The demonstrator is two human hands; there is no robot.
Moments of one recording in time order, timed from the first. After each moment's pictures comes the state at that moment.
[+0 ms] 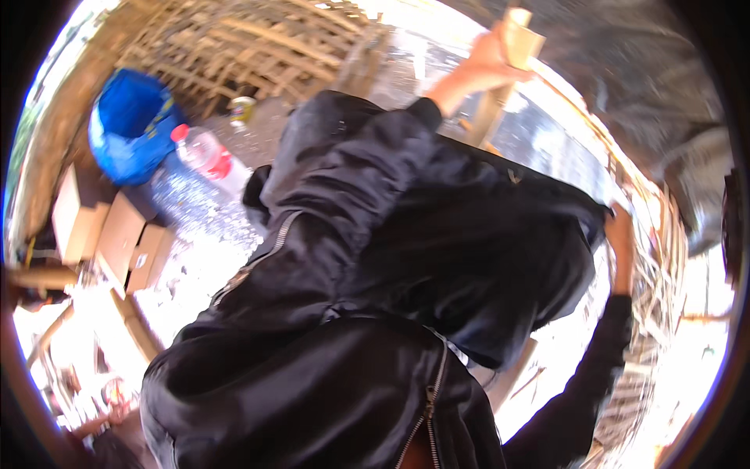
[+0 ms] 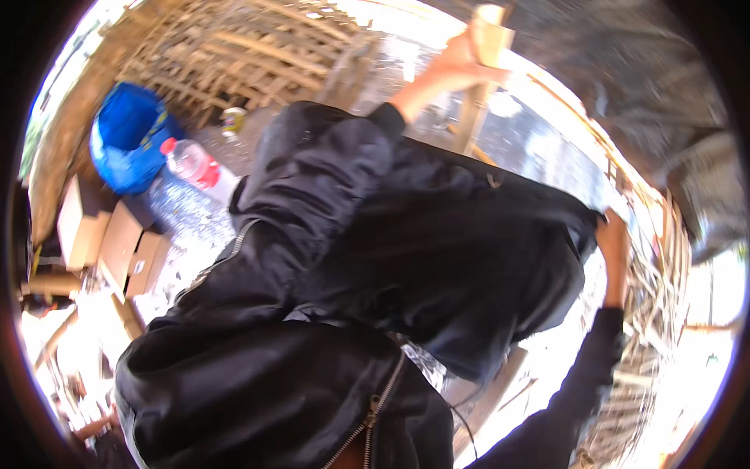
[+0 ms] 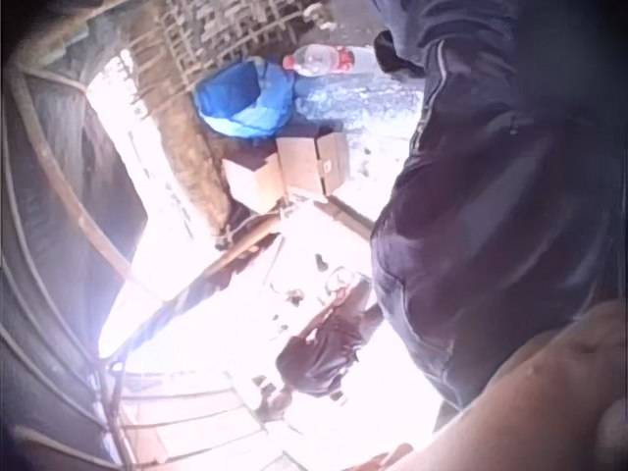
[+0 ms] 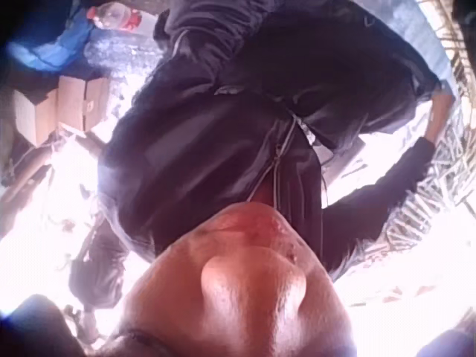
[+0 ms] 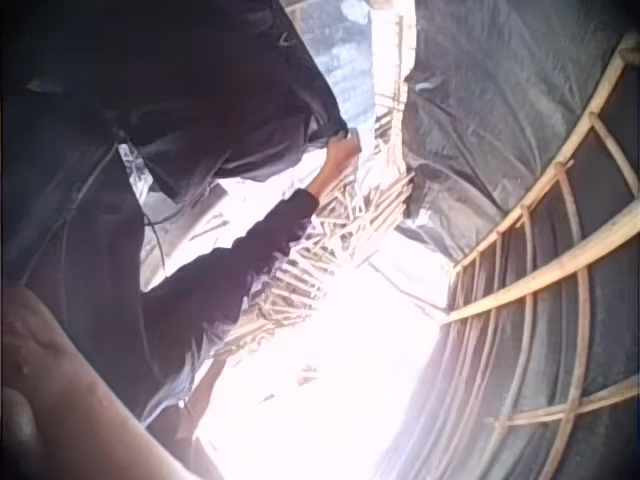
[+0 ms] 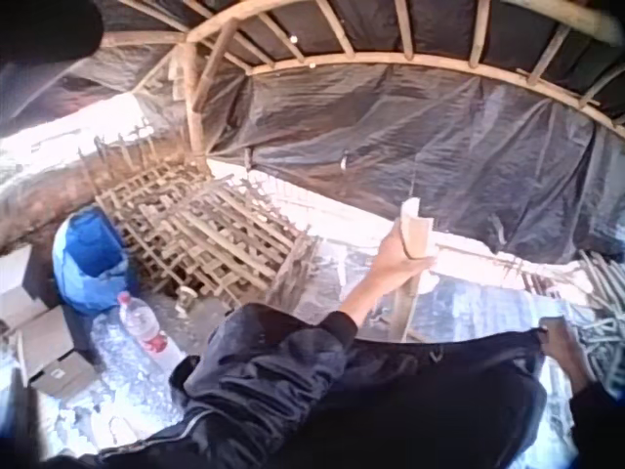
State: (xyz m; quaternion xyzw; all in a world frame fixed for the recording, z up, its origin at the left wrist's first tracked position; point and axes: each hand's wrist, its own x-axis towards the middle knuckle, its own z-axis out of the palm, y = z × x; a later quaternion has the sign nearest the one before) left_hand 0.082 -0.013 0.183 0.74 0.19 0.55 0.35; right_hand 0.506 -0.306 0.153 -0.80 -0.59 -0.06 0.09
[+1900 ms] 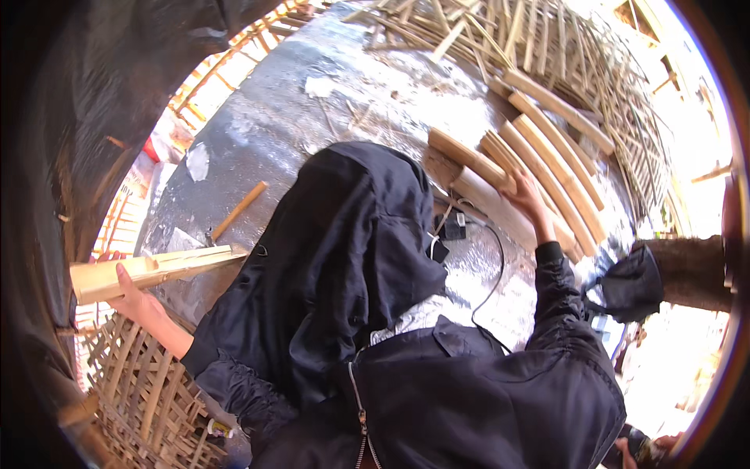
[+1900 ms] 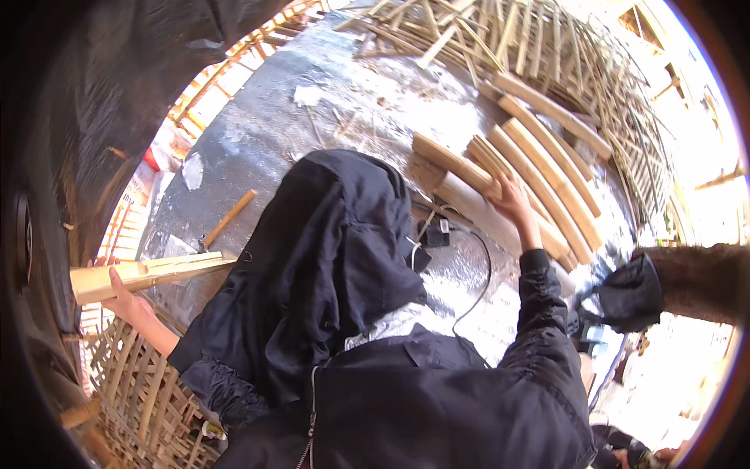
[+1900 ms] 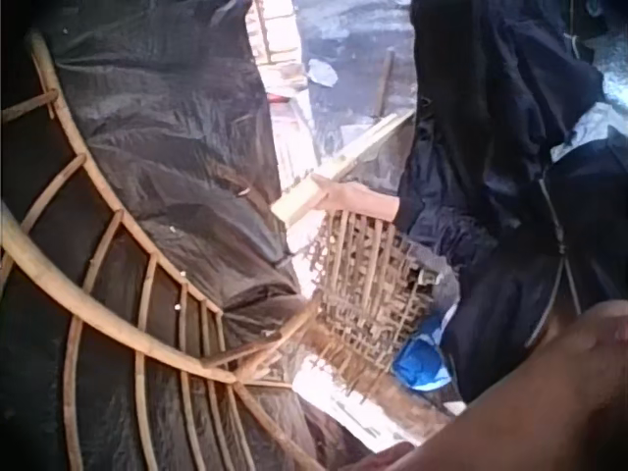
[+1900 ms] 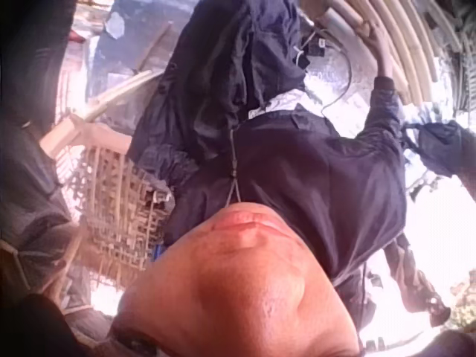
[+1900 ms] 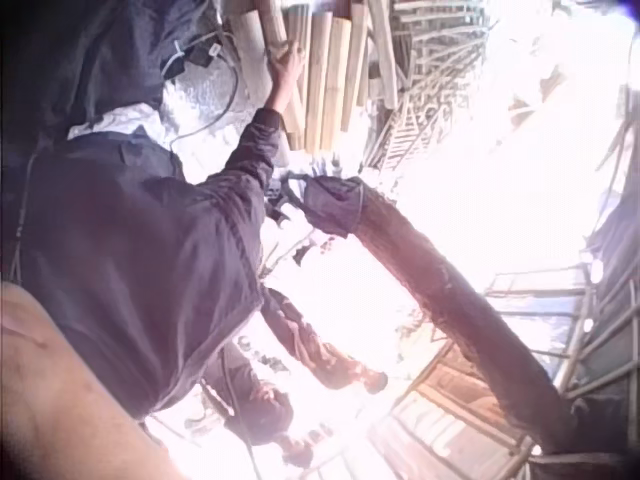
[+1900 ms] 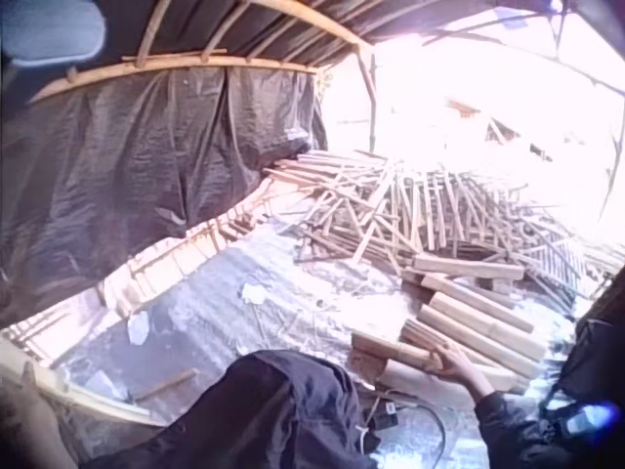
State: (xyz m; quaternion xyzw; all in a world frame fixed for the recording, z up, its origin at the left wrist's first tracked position) left_hand 0.079 0.016 0.172 0.69 0.15 0.54 0.45; right_hand 0.319 -0.736 -0.020 -0.98 -0.10 -0.02 0.17
